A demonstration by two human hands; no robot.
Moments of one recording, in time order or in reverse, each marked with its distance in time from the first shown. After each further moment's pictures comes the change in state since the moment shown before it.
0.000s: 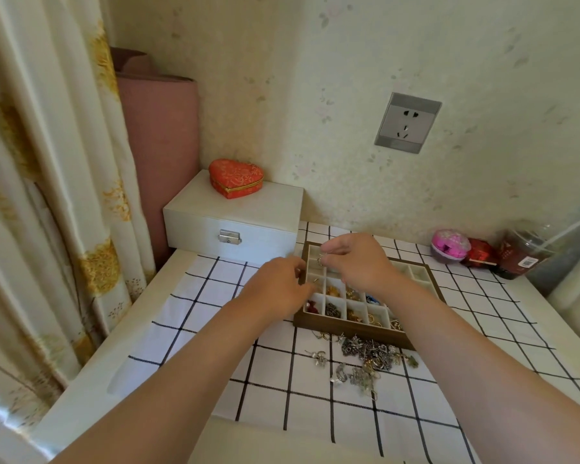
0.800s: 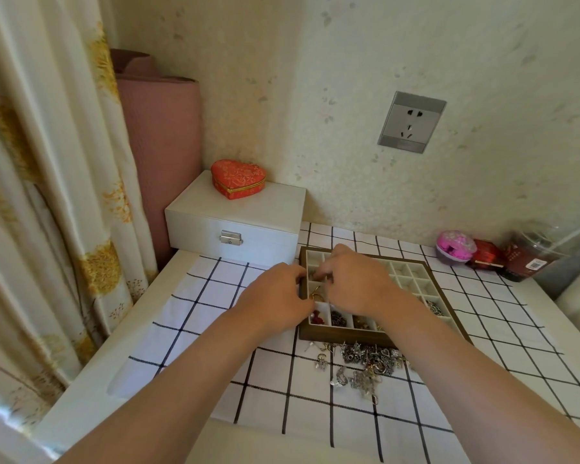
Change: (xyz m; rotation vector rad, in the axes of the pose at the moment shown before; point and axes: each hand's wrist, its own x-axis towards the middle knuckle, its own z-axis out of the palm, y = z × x) left_hand -0.019 0.004 -0.003 0.053 -0.020 0.062; right_hand -0.013 0.002 0.011 -0.683 -0.152 -0.231
